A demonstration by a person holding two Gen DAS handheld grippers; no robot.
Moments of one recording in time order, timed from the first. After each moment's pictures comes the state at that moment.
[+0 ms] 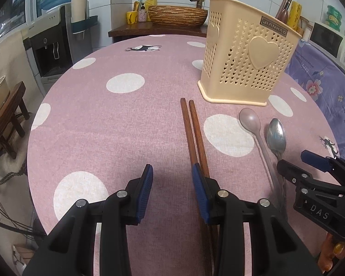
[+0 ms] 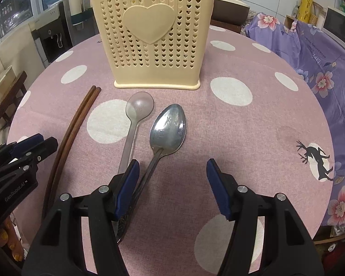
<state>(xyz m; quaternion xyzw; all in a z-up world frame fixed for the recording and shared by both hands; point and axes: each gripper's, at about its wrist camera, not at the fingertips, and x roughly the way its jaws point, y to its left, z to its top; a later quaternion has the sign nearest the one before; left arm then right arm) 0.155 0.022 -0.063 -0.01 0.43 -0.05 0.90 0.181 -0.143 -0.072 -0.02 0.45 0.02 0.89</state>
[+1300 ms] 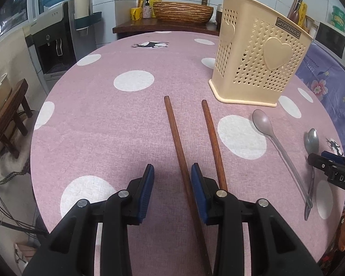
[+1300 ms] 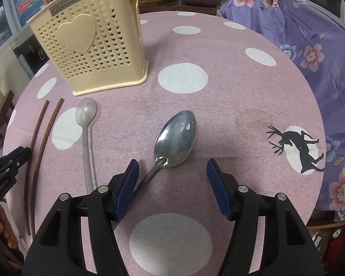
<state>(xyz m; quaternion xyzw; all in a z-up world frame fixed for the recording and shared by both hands) 0.166 0.034 -0.065 -0.01 0.44 -0.04 0.90 0.199 -0.215 -0.073 0.04 0.48 -0.02 0.88</state>
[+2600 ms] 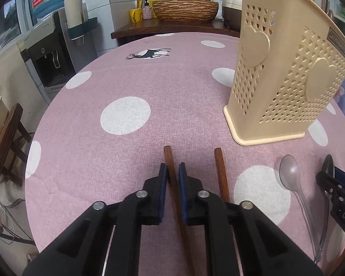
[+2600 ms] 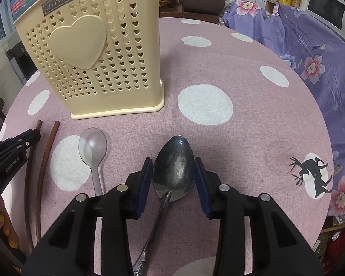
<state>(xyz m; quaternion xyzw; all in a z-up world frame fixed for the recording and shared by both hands) 0.240 0.016 -0.065 0.03 0.44 -0.01 0.90 0.236 -0.185 -0.072 0.03 0.46 -0.02 0.89</state>
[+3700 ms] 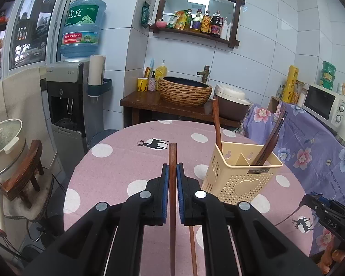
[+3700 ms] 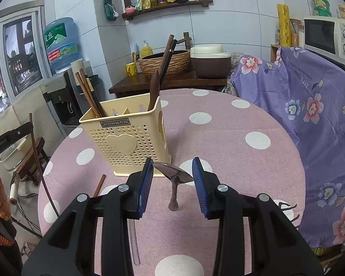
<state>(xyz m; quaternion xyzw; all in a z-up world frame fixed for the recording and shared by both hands) 0.172 0.048 0.077 -0.07 0.24 -0.04 0.97 0.178 -0.236 0.042 0.07 0.30 0.05 0.95</state>
